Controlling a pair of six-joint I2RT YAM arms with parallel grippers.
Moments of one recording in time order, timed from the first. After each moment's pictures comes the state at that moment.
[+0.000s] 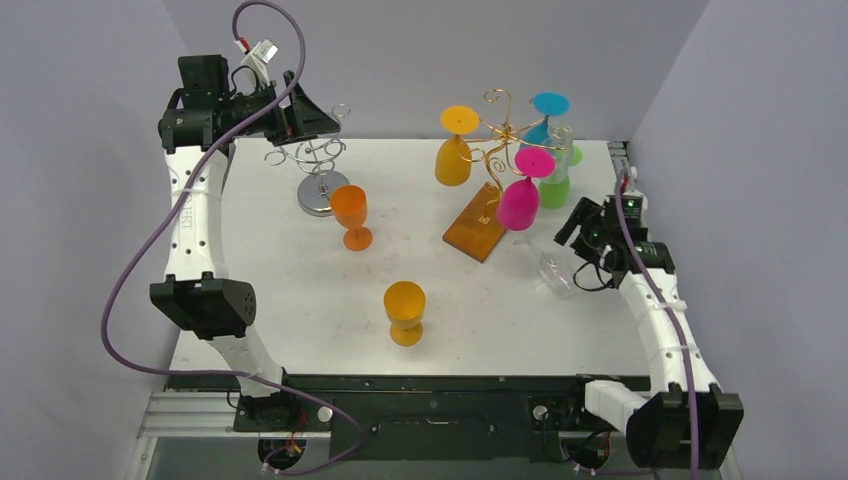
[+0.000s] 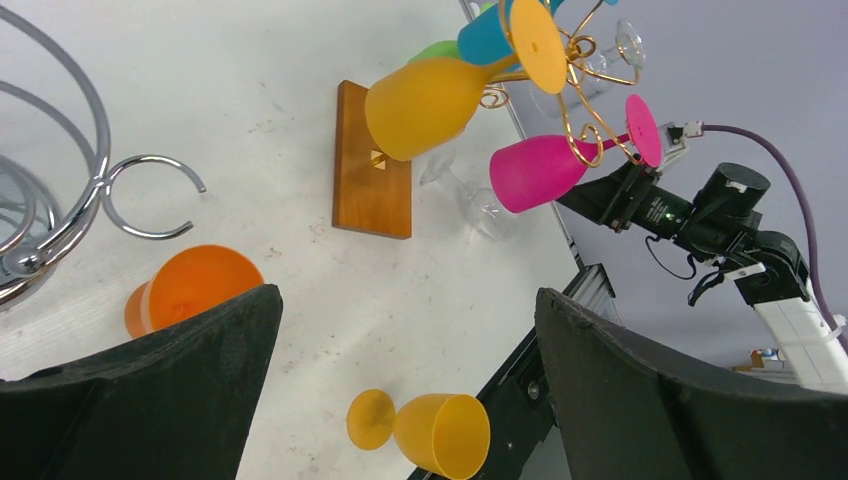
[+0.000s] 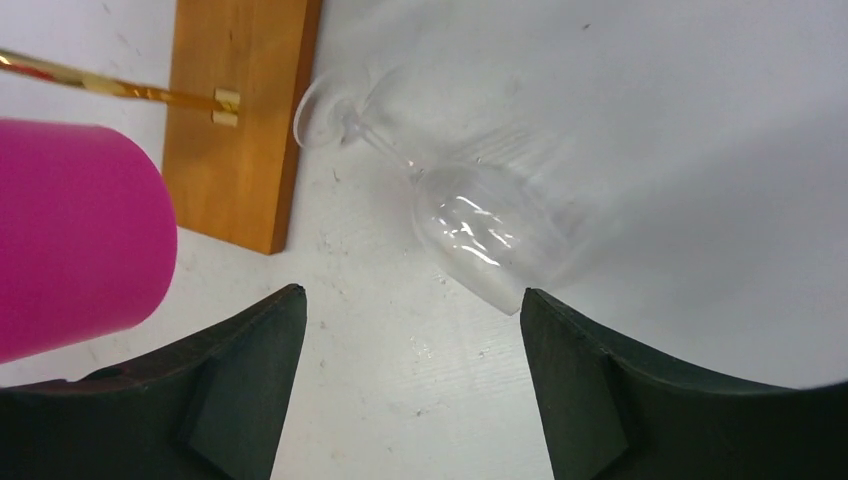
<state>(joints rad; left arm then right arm) 0.05 1.80 2.22 -0.98 0.92 -0.30 -0.07 1.05 0.97 -0.66 -0.01 0.50</state>
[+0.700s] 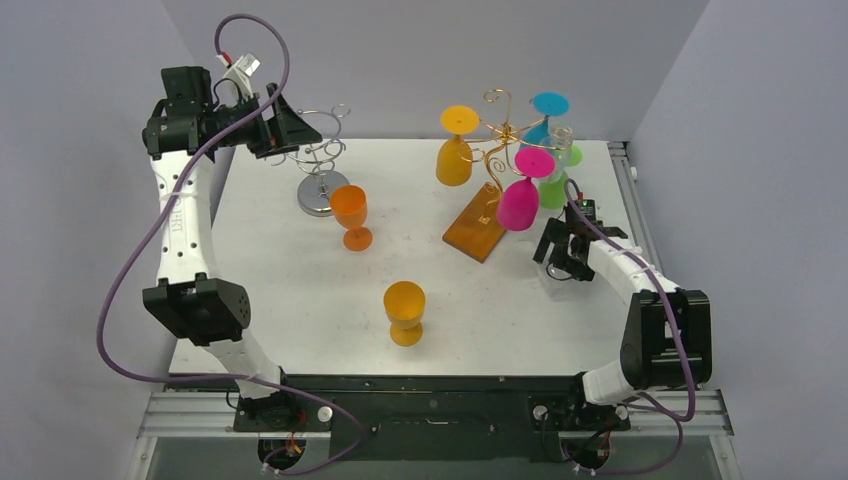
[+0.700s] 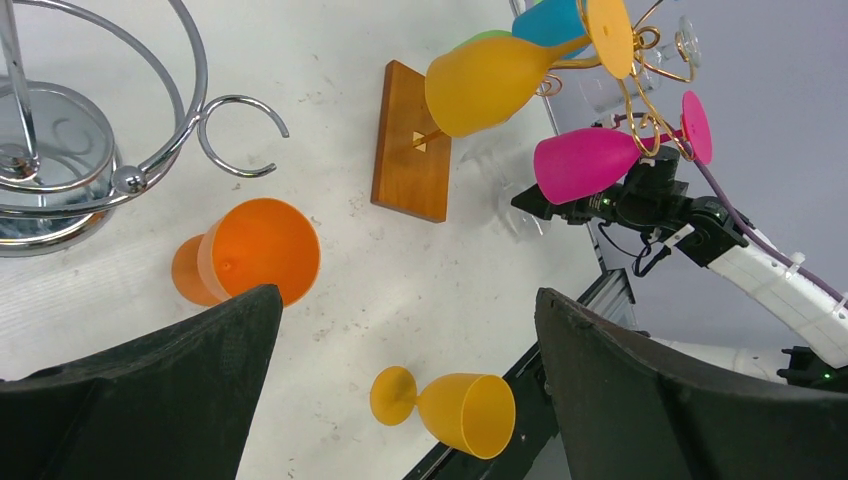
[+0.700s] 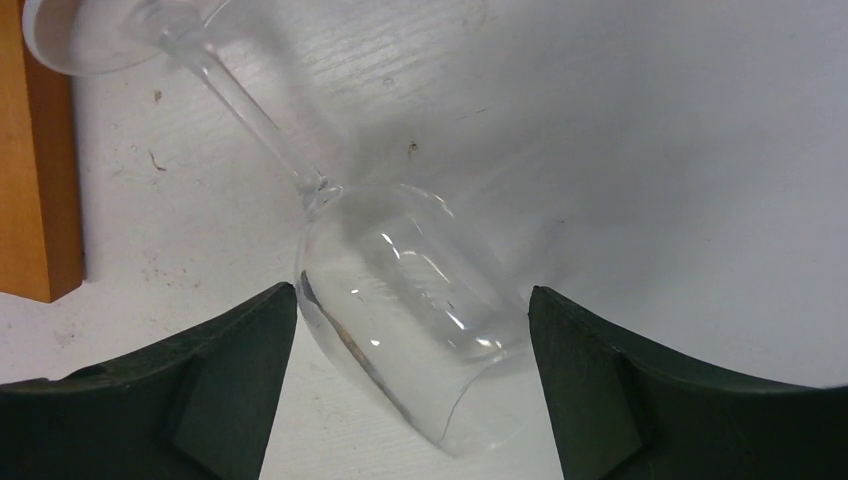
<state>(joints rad) 0.15 1.78 2.14 -1.04 0.92 -0.22 0.05 1.47 0.92 -0.55 0.12 0.41</state>
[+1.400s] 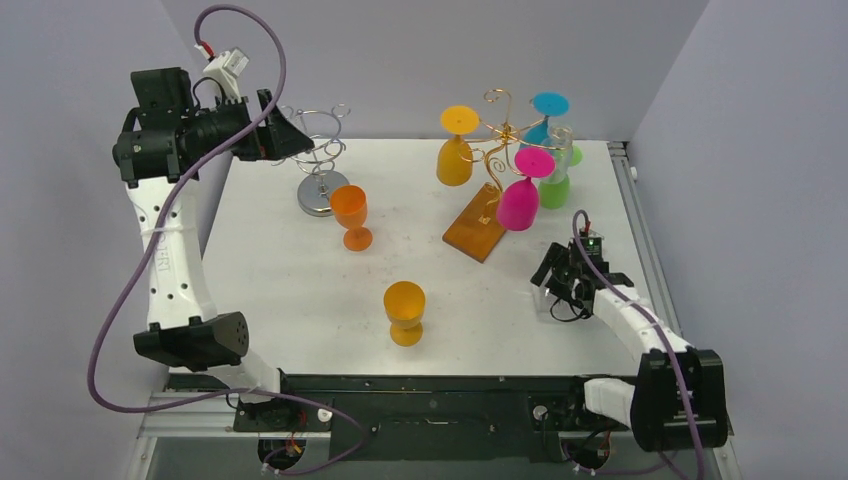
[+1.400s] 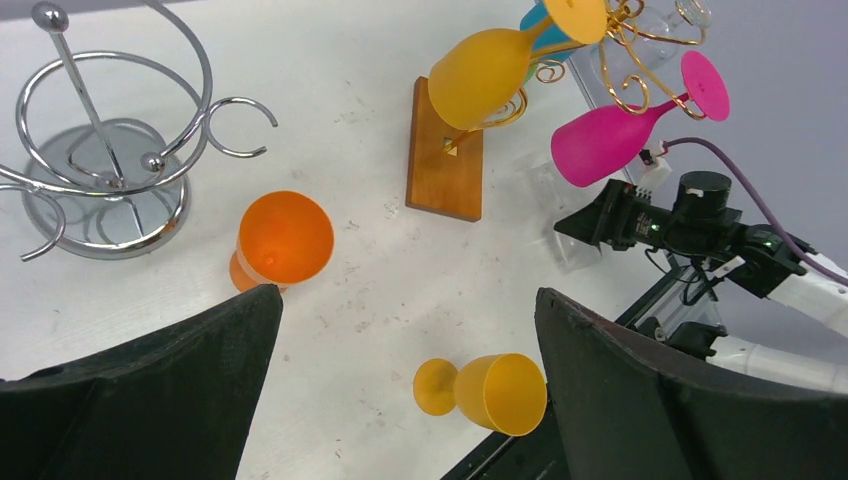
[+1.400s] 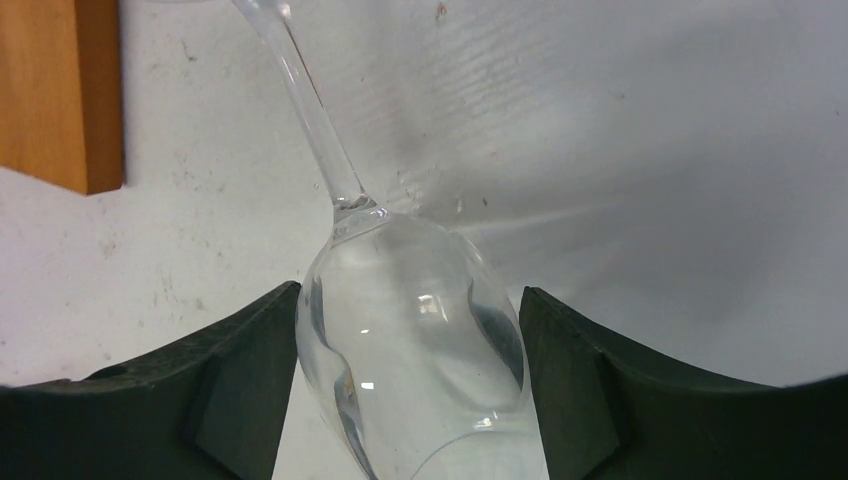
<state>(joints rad) 0.15 1.63 2.17 -1.14 0.83 -0.11 0.06 1.24 0.60 -0.33 0.00 0.52</state>
